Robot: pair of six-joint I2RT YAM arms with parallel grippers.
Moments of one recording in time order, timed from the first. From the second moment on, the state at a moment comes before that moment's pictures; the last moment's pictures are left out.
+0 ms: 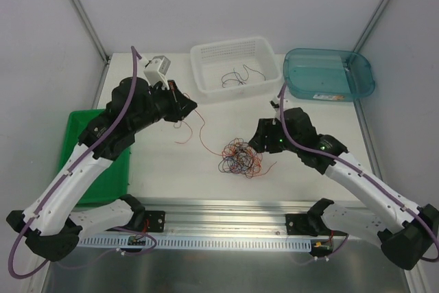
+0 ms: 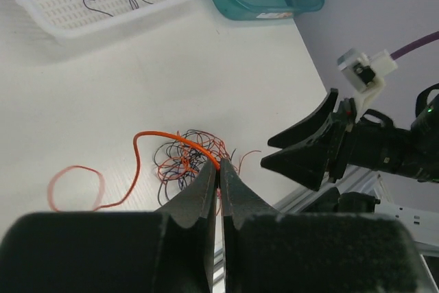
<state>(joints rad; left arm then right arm) -0.64 1.01 1.33 -0.62 0.04 -0.54 0.68 0.98 0.89 -0.56 -0.03 0.51</state>
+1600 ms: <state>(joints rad) -0.15 0.92 1.30 -0.84 -0.28 -0.41 -0.21 0.86 1.08 -0.75 -0.42 0.56</state>
